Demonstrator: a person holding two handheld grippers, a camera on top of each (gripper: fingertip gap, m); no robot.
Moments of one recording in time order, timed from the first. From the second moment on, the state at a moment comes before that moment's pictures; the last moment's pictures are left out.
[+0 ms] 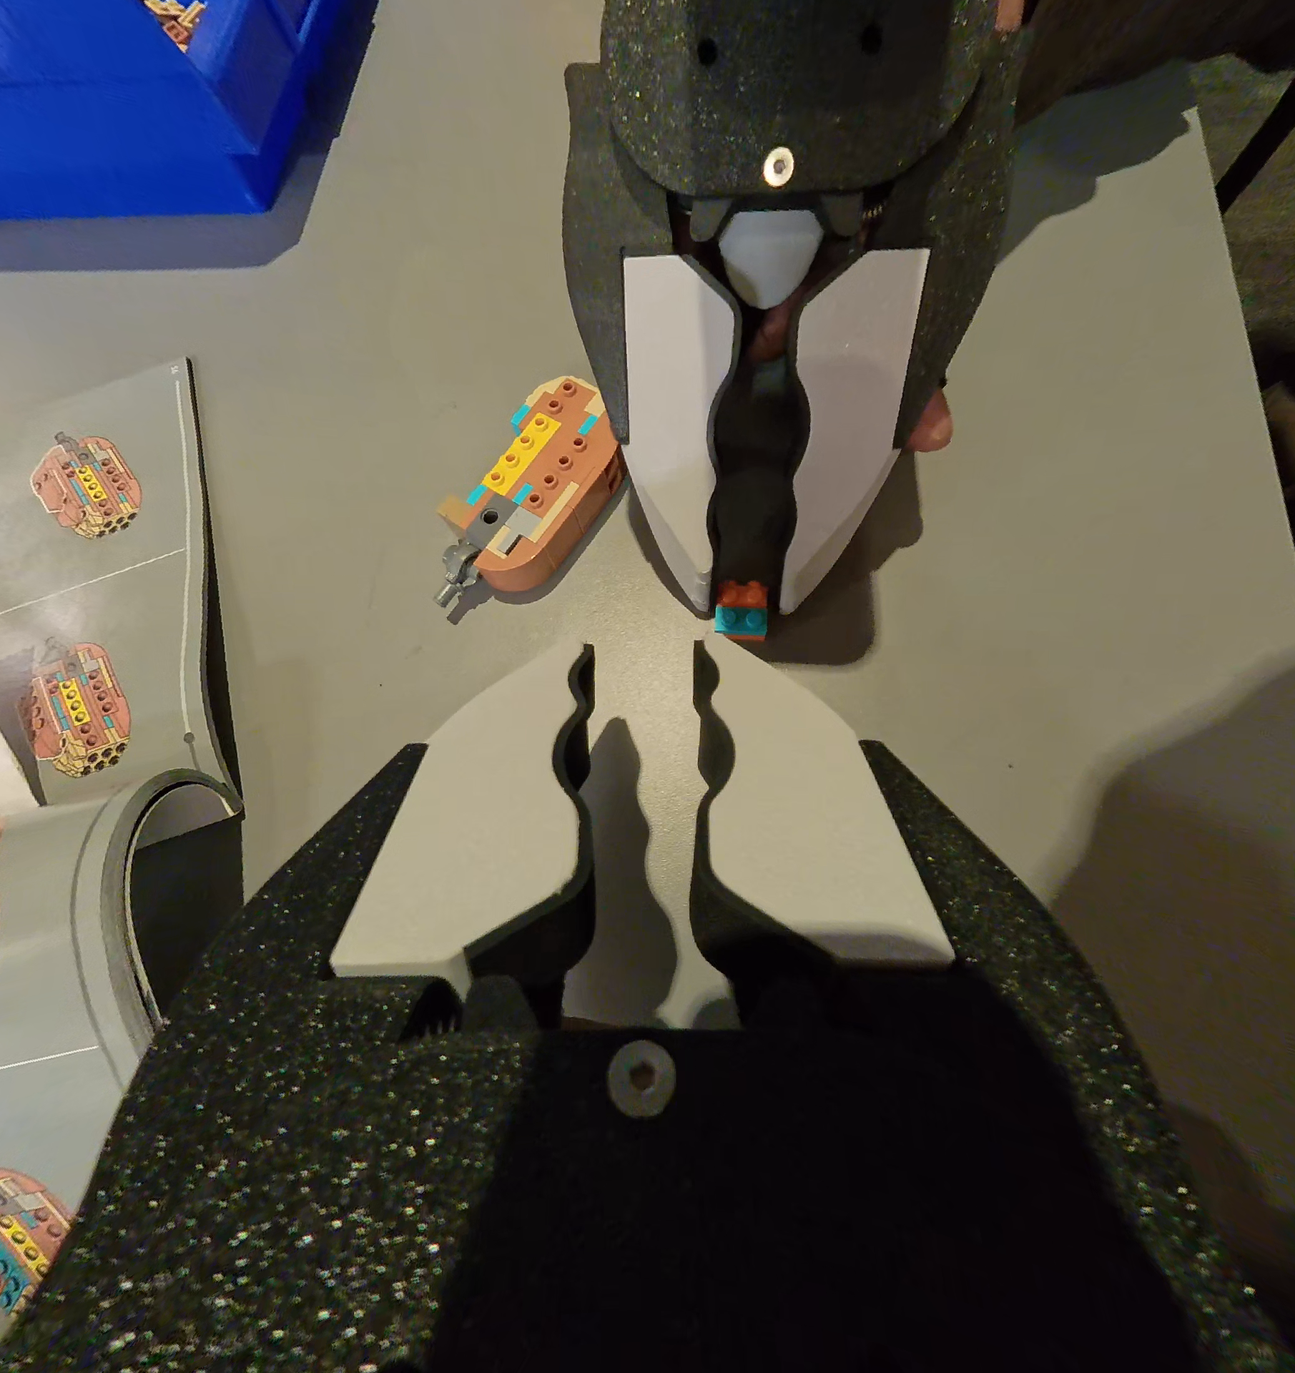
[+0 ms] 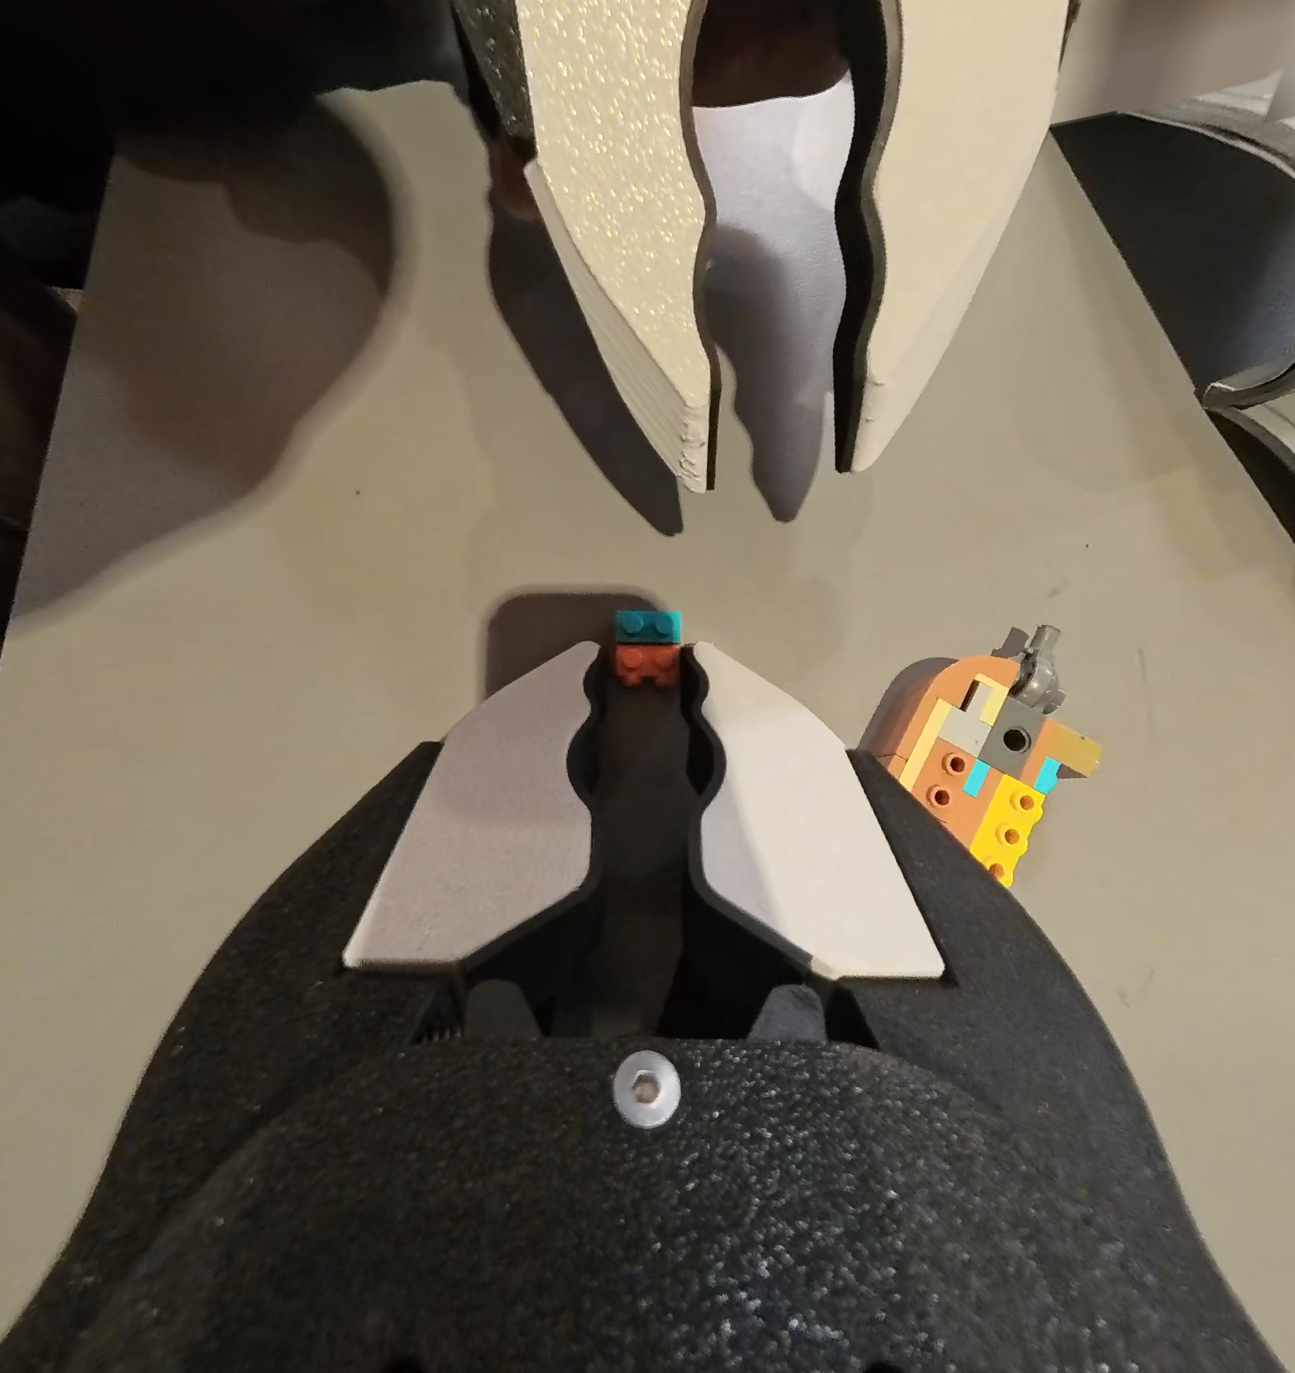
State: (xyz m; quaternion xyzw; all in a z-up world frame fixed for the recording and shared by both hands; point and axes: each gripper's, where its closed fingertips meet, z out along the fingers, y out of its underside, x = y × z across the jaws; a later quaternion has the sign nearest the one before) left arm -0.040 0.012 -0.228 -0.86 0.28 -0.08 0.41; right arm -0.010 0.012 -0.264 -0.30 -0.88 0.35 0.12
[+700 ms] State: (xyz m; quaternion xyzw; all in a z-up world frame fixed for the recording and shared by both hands) left arm -0.040 0.012 -0.227 -0.86 0.27 -0.09 0.41; right arm -0.010 0.014 -0.264 -0.31 -0.88 0.35 0.12
